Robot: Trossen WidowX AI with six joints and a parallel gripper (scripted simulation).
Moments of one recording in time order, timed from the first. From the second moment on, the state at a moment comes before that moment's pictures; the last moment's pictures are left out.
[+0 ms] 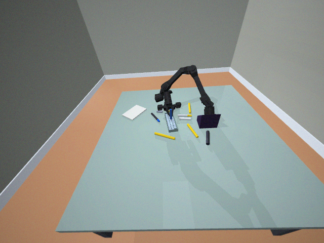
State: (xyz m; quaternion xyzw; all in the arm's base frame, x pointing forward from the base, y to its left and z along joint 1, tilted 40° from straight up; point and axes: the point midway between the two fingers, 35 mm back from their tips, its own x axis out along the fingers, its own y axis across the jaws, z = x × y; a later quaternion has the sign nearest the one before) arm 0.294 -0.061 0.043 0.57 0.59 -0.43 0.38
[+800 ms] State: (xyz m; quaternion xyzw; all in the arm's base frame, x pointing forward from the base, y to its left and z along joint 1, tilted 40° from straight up) arm 0.292 -0.066 0.036 0.57 0.59 -0.43 0.38
